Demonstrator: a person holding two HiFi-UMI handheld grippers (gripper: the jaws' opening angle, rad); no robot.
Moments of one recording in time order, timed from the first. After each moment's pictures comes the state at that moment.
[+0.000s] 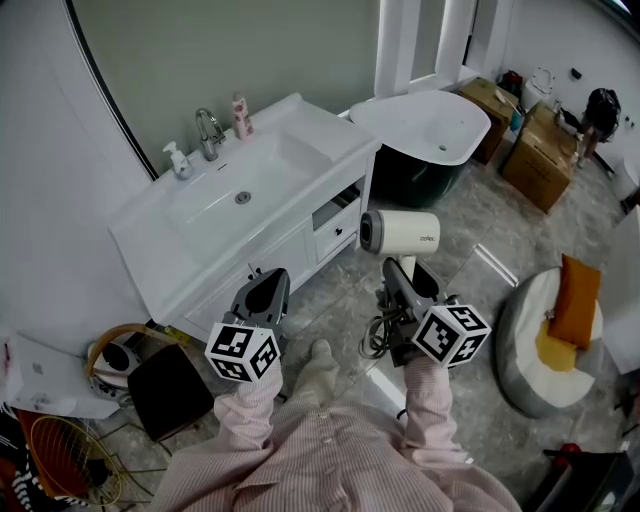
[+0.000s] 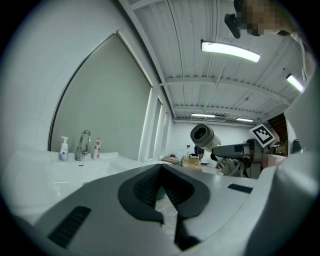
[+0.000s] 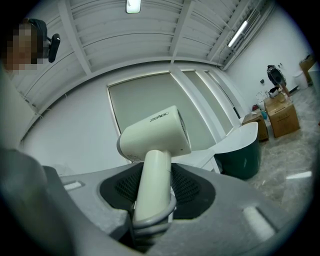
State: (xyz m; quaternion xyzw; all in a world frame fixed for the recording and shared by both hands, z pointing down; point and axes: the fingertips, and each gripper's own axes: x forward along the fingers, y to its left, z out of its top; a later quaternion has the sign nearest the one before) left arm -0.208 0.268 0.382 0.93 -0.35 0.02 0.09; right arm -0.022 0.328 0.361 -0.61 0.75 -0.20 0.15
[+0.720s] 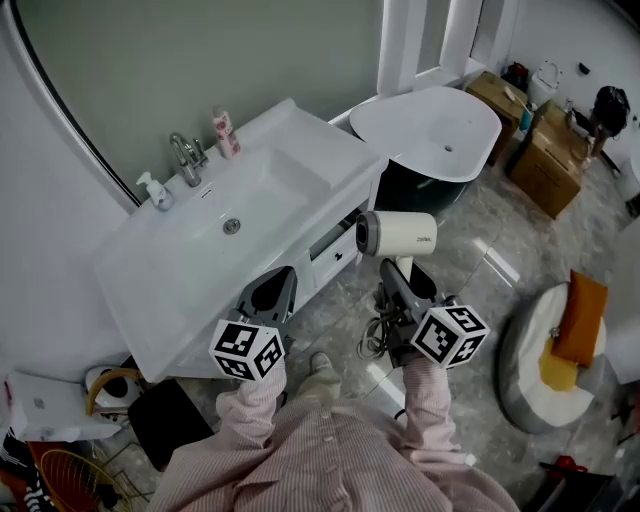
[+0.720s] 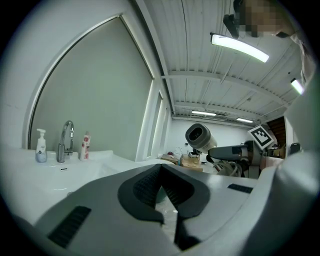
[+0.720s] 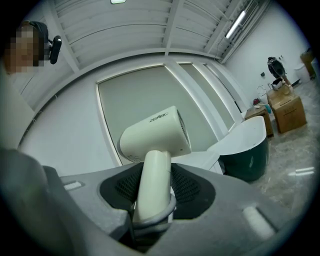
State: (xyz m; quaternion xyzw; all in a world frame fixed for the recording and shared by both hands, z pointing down) left arm -0.133 0.098 0.396 0.94 -0.33 0.03 0.11; right arm 0.032 0.155 0.377 -0.60 0.75 -0.23 0.15
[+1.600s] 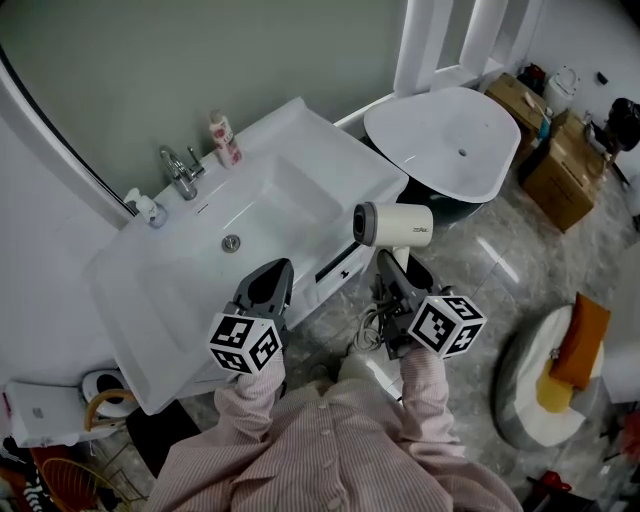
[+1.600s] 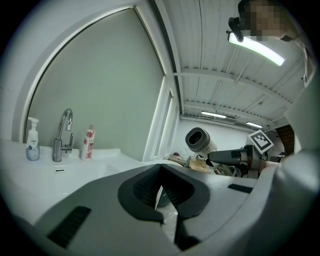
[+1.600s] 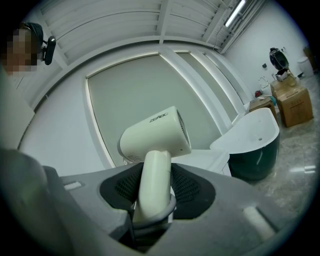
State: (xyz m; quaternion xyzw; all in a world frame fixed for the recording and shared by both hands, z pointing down) left arm -0.115 -0.038 0.409 0.93 -0.35 0.02 0.14; right arm 0.056 0.009 0.395 -0.59 0.75 -0.26 0.13
